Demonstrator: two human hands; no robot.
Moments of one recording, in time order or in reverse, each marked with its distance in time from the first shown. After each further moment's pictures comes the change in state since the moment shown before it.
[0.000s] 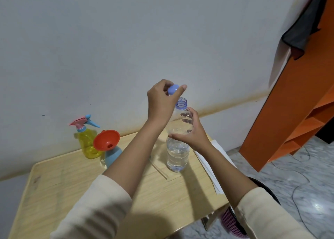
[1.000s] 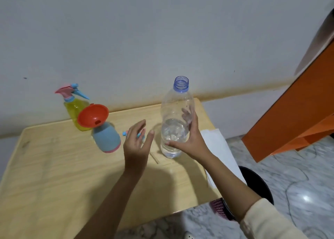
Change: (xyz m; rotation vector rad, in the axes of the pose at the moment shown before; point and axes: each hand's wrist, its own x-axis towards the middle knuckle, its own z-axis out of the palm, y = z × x) left_hand -0.132 -0.118 -0.009 -0.111 0.128 -0.311; right_hand -0.017 0.061 -0.004 -0.021 -0.232 0.050
